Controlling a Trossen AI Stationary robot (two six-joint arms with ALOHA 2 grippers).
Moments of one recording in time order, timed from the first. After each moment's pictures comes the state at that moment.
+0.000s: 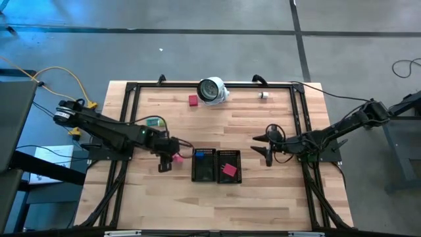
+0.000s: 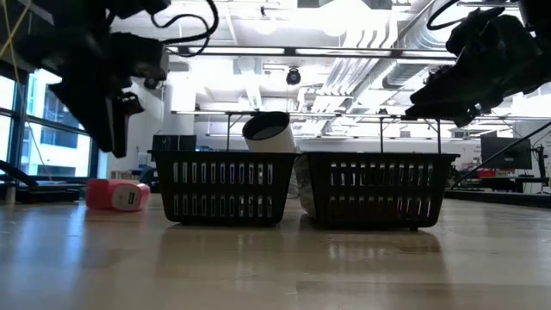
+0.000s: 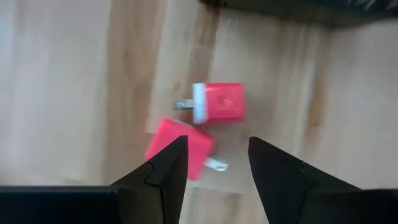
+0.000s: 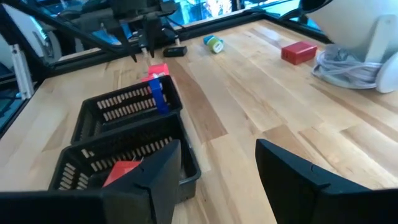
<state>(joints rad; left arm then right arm) -0.20 1.25 0.77 -0.65 -0.05 -0.42 0.34 0.83 0.18 0.33 0.52 0.40</state>
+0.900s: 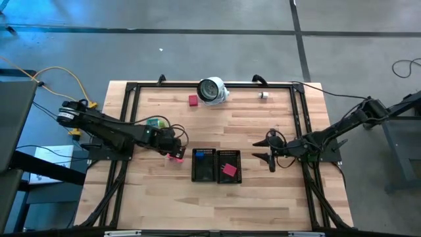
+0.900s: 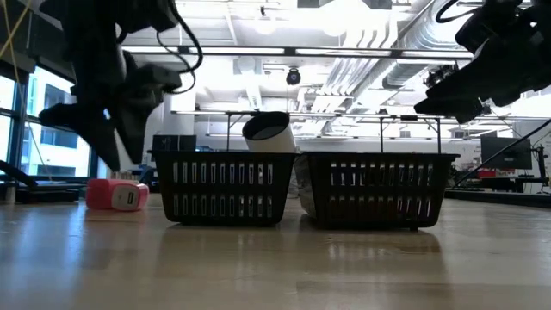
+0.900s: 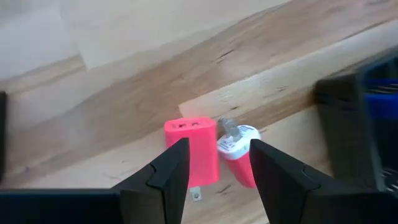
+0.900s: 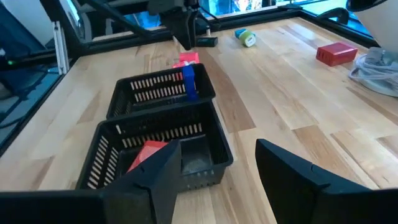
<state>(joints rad) -0.18 1.32 0.78 -0.67 -0.17 -1.41 0.42 0.83 0.18 0.32 0.48 0.34</state>
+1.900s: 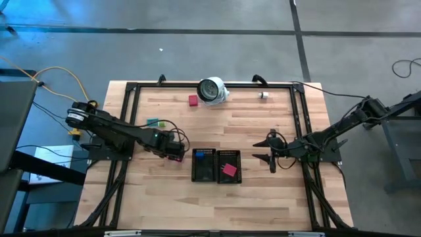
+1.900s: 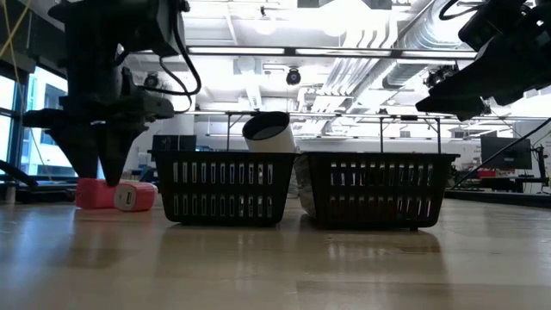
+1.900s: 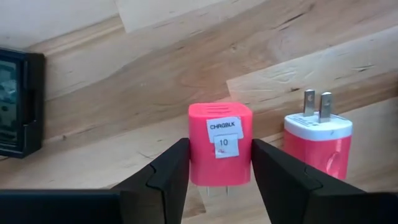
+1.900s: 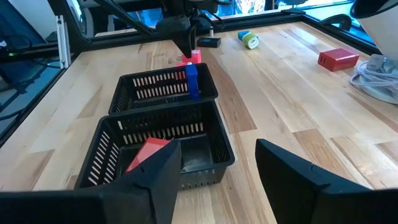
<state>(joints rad) -0.19 1.46 0.82 -0.78 -0.11 -1.46 0.44 0.83 0.18 0.32 0.50 0.31</state>
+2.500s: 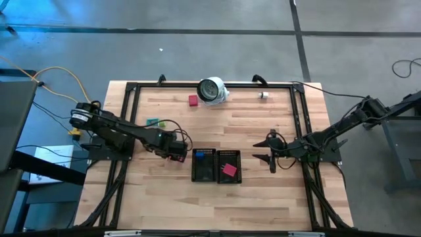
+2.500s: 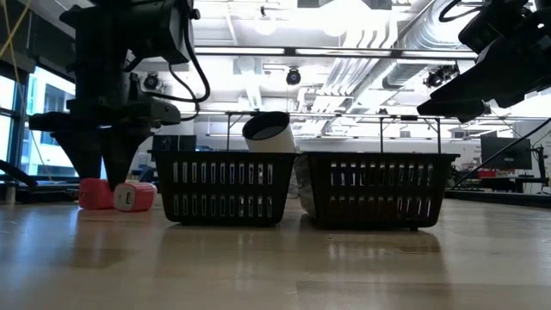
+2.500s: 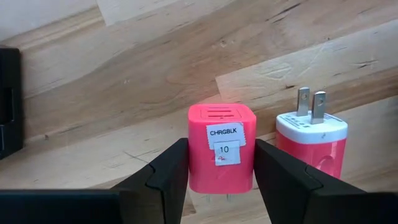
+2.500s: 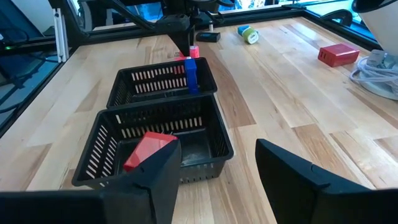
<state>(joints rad) -0.17 1.53 0.84 -0.76 -0.06 -1.44 0.44 0.83 0.18 0.30 0.50 0.31</state>
